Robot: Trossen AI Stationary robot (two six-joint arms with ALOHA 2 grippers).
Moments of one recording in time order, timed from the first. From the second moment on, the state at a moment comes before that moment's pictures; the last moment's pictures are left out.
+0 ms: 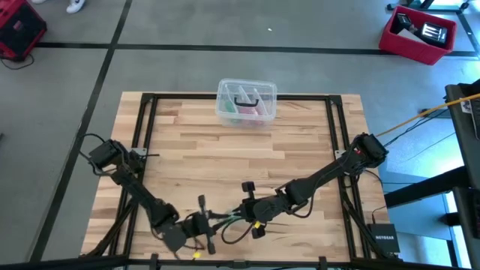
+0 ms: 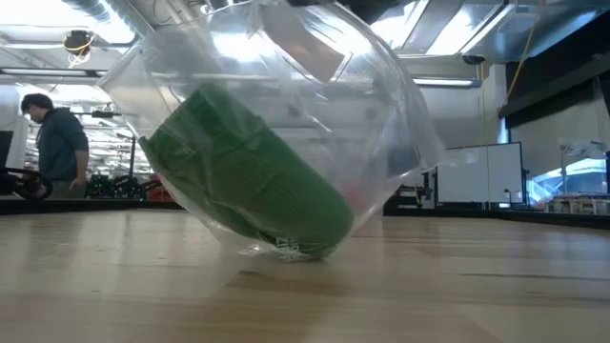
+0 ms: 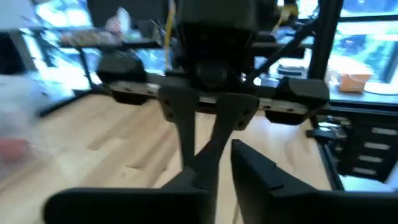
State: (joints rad) left arm -0.82 1.82 1.03 0.62 -1.12 -0.17; right arm 0.50 1.83 1.30 -0.10 0.28 0.07
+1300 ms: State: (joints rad) left arm -0.70 1.76 1.03 0.25 -0.89 -0.36; right arm 0.50 1.83 1.30 -0.11 0.27 0.07
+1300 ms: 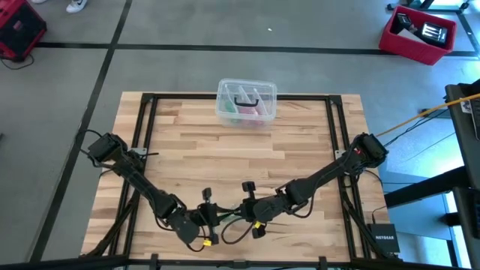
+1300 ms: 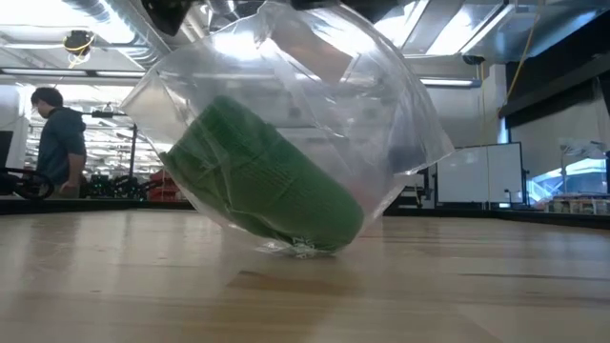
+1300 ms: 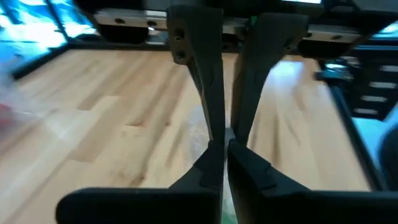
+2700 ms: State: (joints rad) left arm -0.63 1.76 1.03 0.18 -0.77 -0.43; right arm 0.50 1.83 1.32 -0.29 0.32 0.28
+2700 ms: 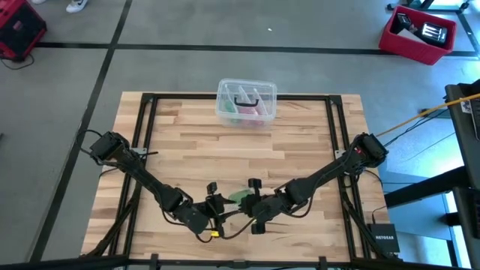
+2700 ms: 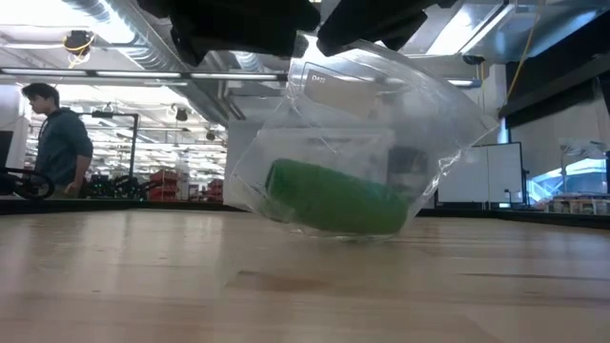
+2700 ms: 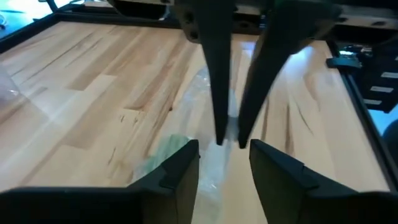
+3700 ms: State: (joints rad) left arm -0.63 1.76 1.03 0.29 -0.40 -0.17; right arm 0.49 1.84 1.32 -0.55 0.27 -0.03
